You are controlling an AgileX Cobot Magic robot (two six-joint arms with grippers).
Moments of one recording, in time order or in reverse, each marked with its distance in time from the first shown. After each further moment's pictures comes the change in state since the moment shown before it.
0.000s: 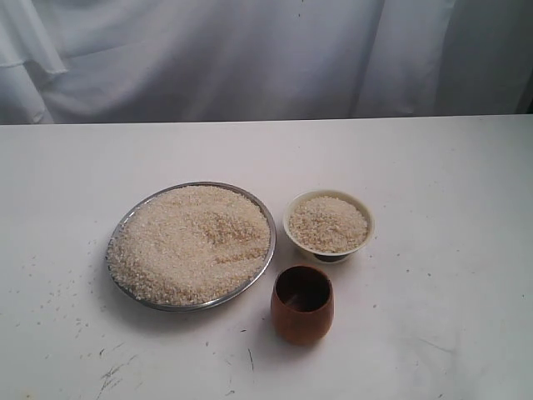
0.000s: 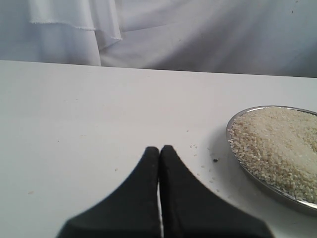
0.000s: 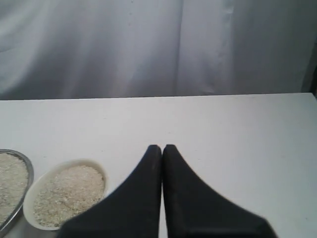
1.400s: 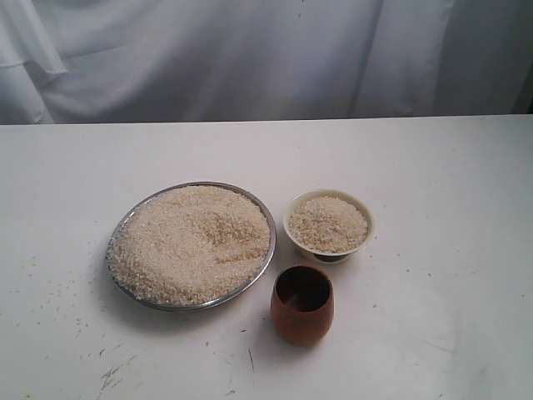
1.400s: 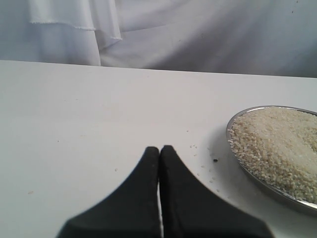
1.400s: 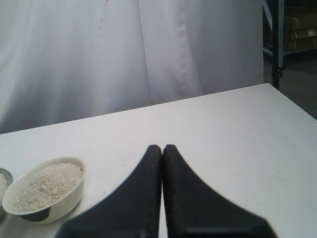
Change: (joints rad) left arm 0.000 0.000 0.000 0.000 0.000 0.000; right arm -0.128 -0.610 0.422 0.044 0.014 0.060
